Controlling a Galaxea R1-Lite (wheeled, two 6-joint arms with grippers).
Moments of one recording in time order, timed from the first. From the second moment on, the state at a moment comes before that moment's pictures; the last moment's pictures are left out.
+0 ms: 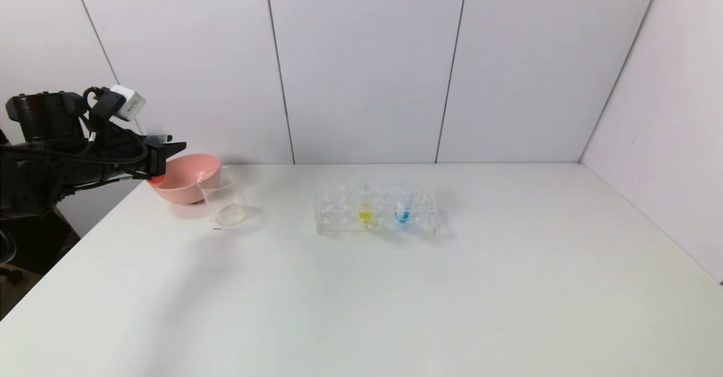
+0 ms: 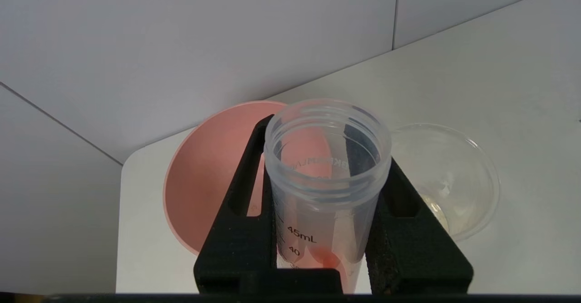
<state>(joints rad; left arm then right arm) 0.23 1.91 -1.12 -0.59 -0.48 0.32 0.00 0.00 0.00 0.00 0.00 0.00</state>
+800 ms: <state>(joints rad) 0.28 1.88 -1.32 -0.06 -0.63 0.62 0.00 0.00 0.00 0.00 0.00 0.00</state>
